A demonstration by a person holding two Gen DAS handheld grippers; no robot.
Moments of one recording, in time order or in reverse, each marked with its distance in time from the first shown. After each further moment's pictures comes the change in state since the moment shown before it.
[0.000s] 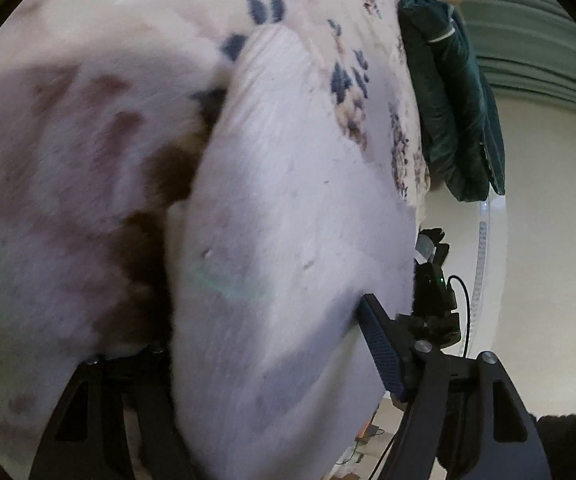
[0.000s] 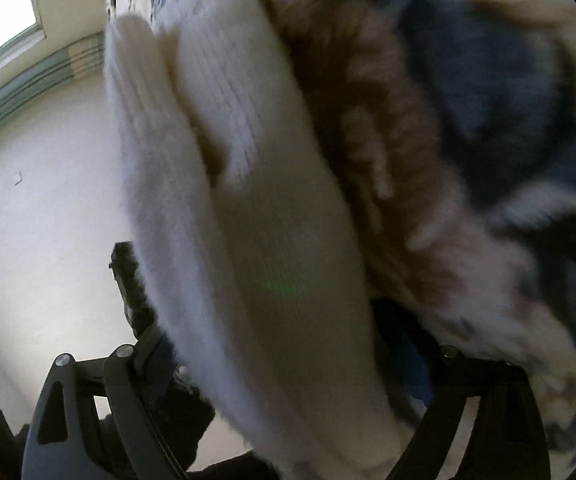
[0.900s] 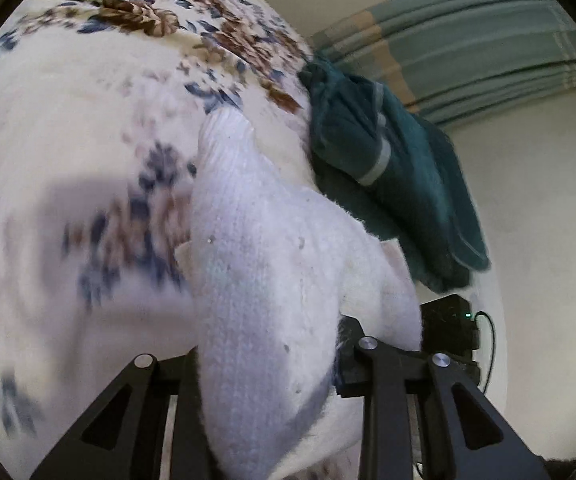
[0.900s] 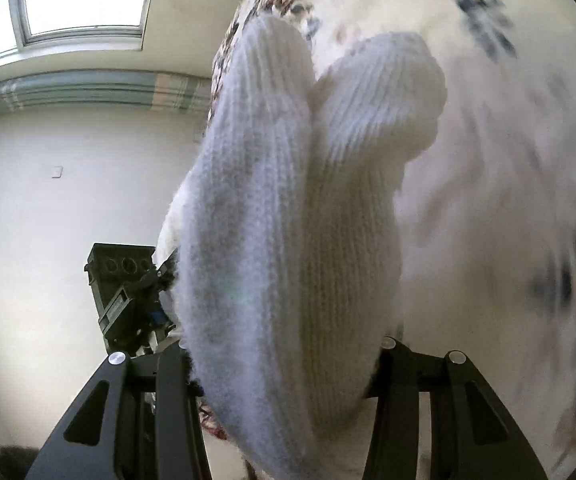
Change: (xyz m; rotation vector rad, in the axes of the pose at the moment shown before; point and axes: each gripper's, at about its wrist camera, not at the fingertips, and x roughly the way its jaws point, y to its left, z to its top) left arm -0.016 -0.182 0.368 0.272 -0.242 0.015; right arm -0.092 0.260 0.246 -0.328 -0.366 -0.027
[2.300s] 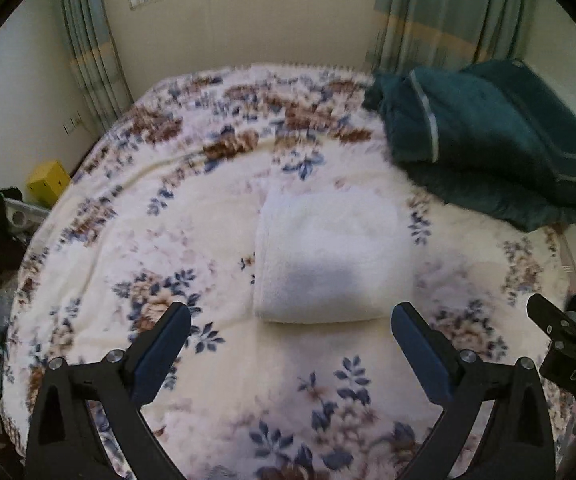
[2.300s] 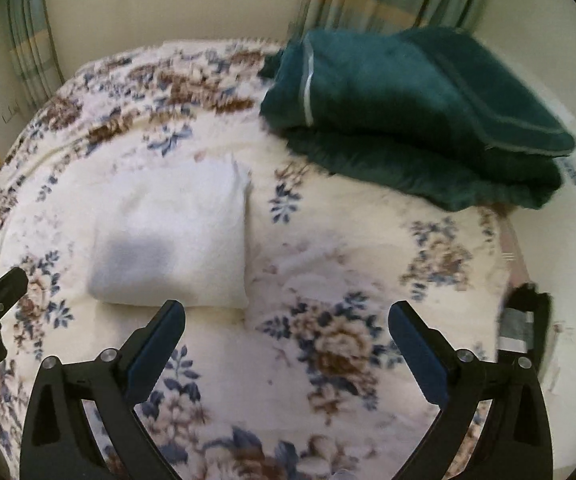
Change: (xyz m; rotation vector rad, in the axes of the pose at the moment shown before) left arm -0.108 -0.215 -0.121 0.379 -0.189 0.810; right arm -0.144 0.246 -0.162 -0.350 -0.411 -1.124
